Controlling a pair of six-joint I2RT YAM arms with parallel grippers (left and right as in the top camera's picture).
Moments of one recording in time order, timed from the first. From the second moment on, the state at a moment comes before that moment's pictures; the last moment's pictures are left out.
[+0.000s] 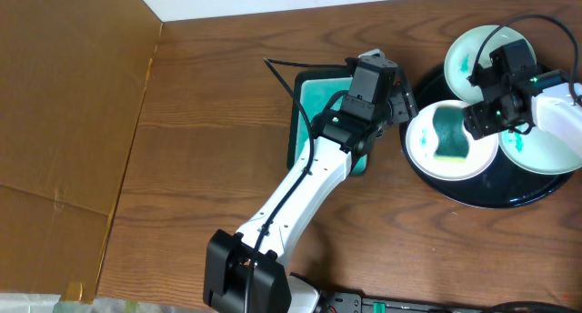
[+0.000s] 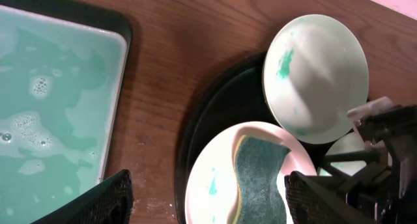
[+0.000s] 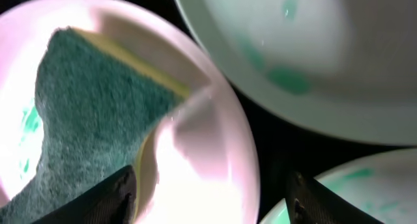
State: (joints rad) left arm -0.42 1.54 1.18 -0.48 -0.06 -0.61; right arm 0.33 1.99 1.36 -0.62 -0.18 -0.02
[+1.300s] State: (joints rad) left arm -0.52 1.70 1.18 -0.39 0.06 -0.56; right arm 0.29 1.99 1.35 -0.72 -0.18 0.07
